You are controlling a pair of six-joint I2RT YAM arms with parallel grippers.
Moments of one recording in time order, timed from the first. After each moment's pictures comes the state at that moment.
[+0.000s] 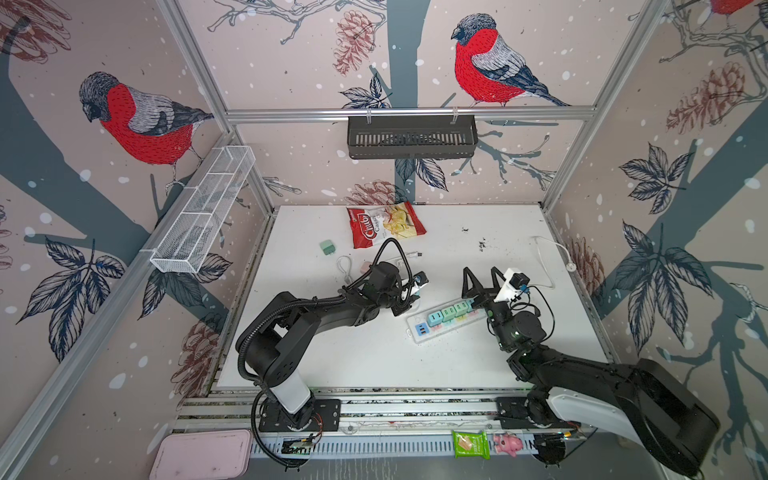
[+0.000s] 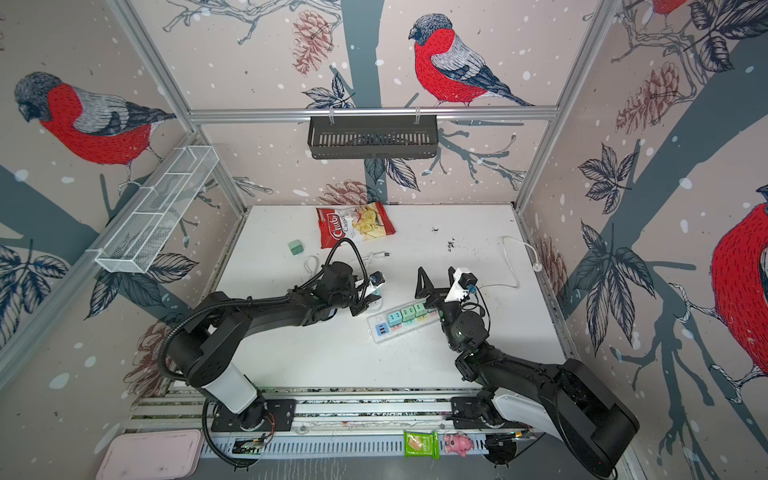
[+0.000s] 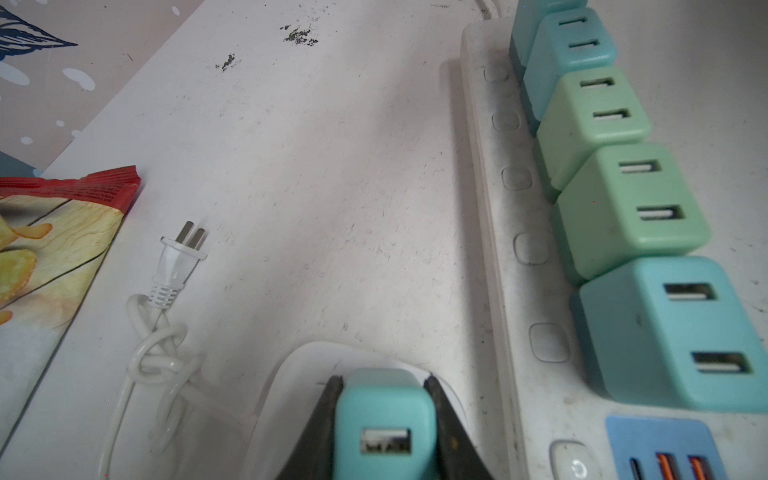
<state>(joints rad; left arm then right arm) -0.69 1.67 0.80 0.21 0.29 0.47 0.67 1.10 0.14 1.15 0.38 0.32</state>
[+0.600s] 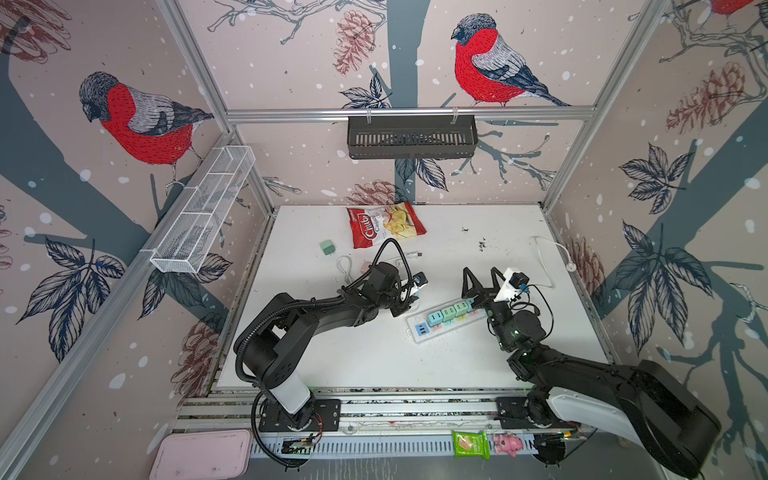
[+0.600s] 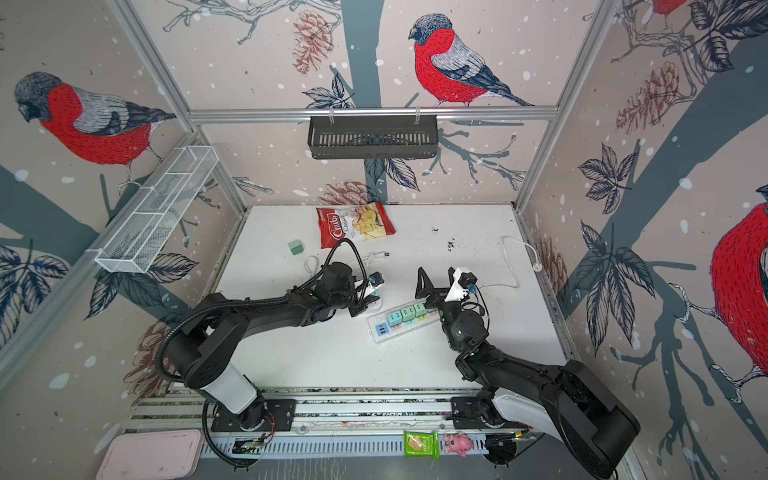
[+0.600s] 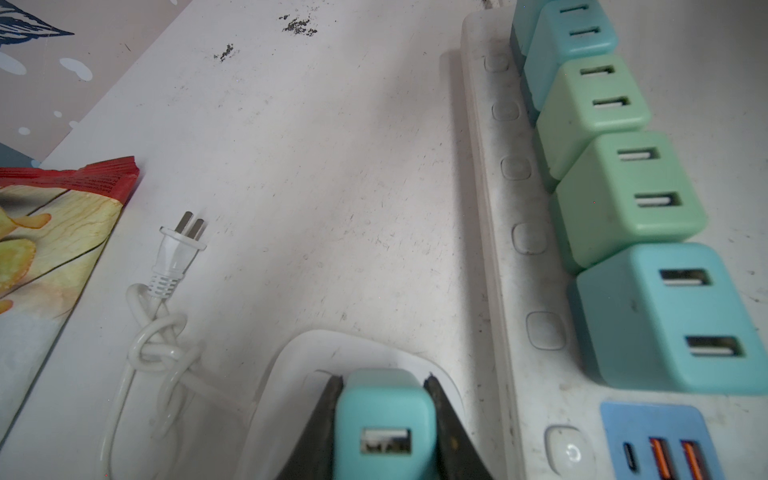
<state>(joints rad) -0.69 1.65 0.79 0.19 0.28 0.47 0.67 1.09 0.14 1.12 0.38 0.33</state>
